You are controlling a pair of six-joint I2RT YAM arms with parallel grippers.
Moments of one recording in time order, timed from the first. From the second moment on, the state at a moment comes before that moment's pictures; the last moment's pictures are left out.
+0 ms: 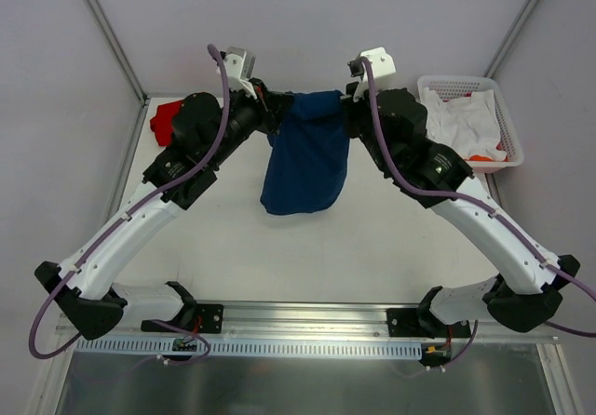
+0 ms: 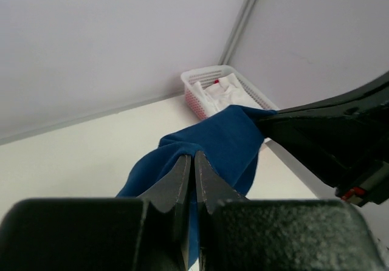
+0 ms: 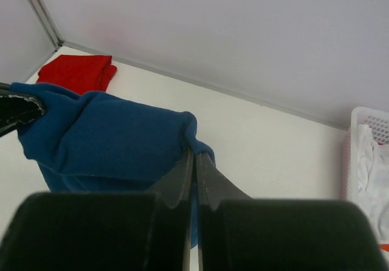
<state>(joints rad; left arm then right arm) -0.74 1.21 1.45 -0.15 -0.09 -0.28 0.90 1.33 1.68 -0.47 0.55 0.00</state>
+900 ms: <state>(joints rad) -0.50 1.56 1.66 -0.14 0.16 -0.38 0.64 1.56 1.80 -0.51 0.36 0.07</state>
